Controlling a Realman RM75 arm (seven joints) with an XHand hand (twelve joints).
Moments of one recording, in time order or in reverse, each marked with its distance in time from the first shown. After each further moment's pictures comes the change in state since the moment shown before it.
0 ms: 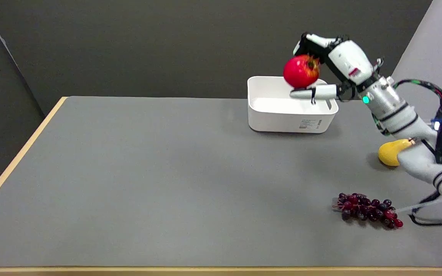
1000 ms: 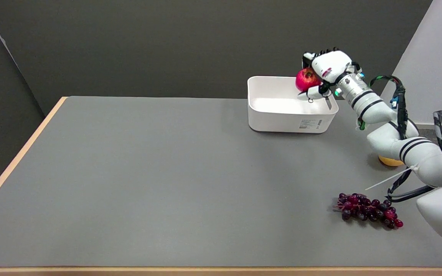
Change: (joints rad) arm 0.366 -0.046 -0.418 -0.355 0.250 -0.490 -0.649
